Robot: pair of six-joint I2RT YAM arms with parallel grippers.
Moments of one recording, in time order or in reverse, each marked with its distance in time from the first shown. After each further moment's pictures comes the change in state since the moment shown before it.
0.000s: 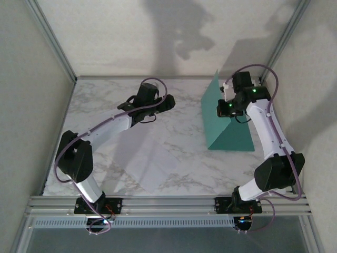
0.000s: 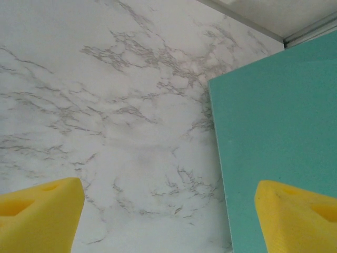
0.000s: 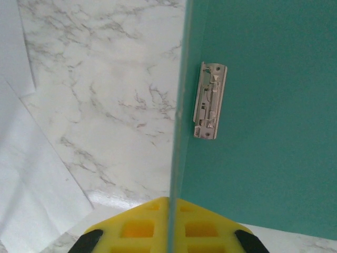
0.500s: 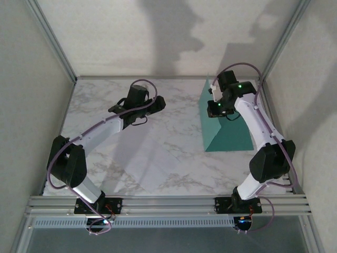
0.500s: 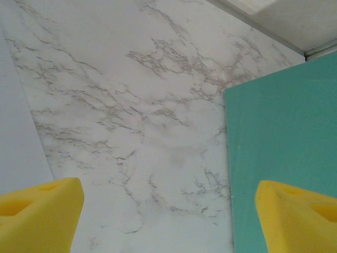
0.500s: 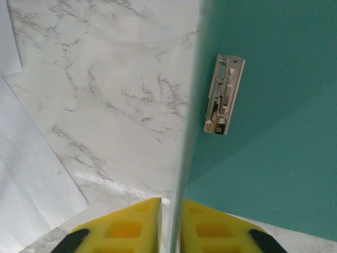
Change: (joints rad) left arm 0.072 -0.083 -0.106 -0.003 0.001 0.006; right arm 0.106 0.117 0.063 -0.023 0.058 0.012
